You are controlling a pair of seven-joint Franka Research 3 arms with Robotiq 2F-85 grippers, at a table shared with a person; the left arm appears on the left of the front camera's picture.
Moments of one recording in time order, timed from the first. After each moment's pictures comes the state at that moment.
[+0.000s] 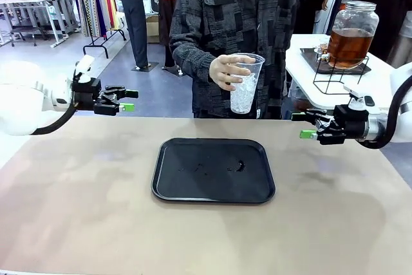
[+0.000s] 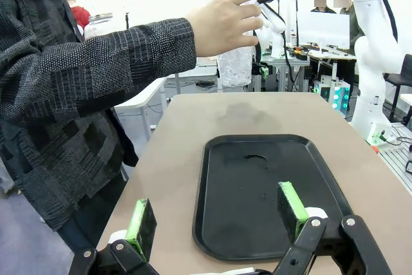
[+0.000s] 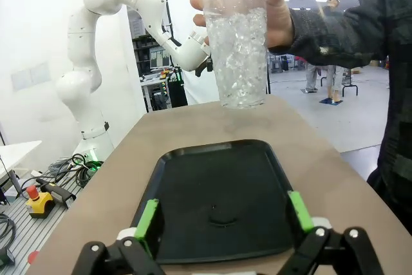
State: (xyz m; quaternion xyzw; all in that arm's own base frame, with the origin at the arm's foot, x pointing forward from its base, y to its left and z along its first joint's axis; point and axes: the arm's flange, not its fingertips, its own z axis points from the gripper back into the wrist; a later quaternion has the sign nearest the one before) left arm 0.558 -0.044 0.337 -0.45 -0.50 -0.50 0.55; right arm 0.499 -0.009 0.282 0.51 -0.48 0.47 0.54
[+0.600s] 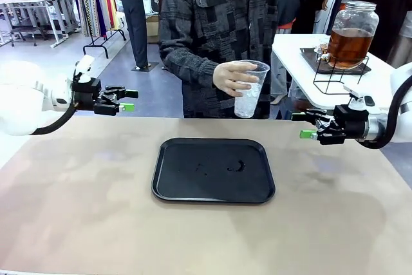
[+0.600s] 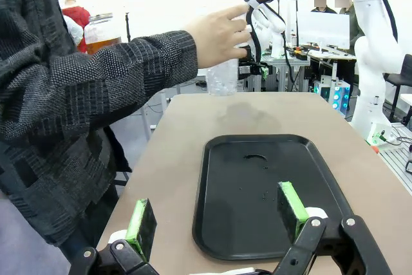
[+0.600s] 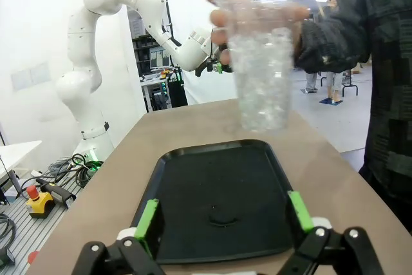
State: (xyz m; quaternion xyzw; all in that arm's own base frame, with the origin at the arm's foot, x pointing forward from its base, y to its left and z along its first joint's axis) left arm 0.558 -0.044 0.337 -0.45 -0.50 -0.50 0.55; right arm 0.499 -0.009 0.282 0.51 -0.48 0.47 0.54
